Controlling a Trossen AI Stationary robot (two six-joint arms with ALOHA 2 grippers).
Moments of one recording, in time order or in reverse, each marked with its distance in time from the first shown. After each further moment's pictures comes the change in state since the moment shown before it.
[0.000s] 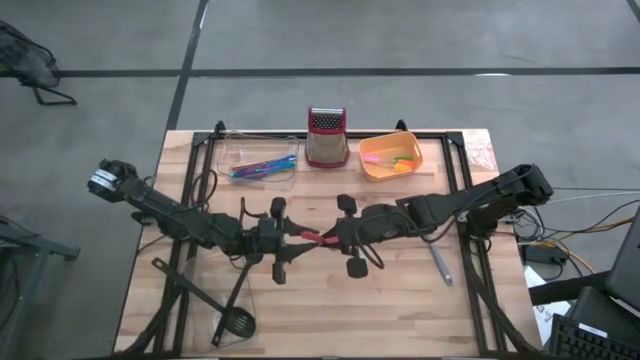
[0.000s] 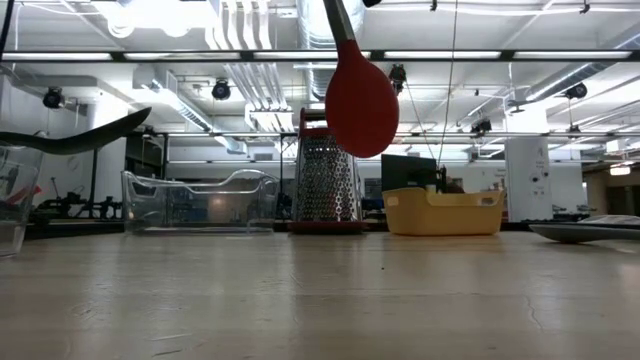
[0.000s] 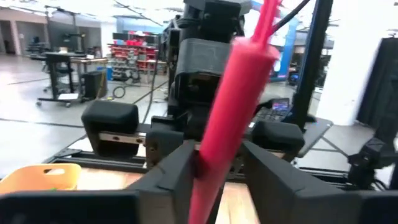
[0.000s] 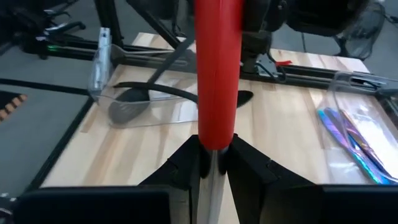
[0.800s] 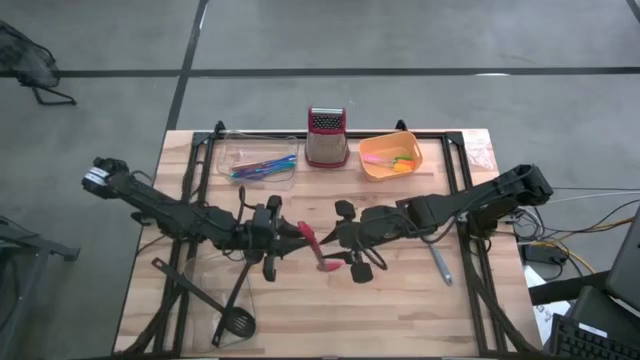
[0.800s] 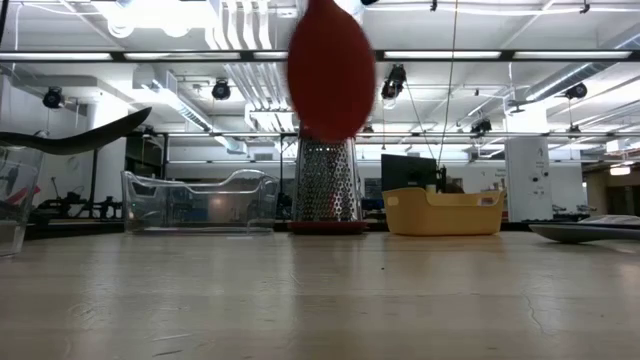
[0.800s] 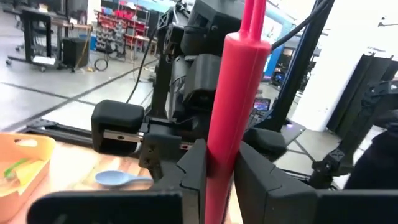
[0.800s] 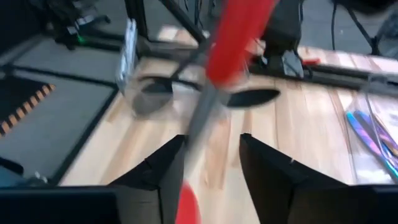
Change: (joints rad) left arm -0.005 -0.076 0.063 -0.198 0.058 -0.196; right arm -0.004 0.004 0.001 -0.005 -0.092 -0.017
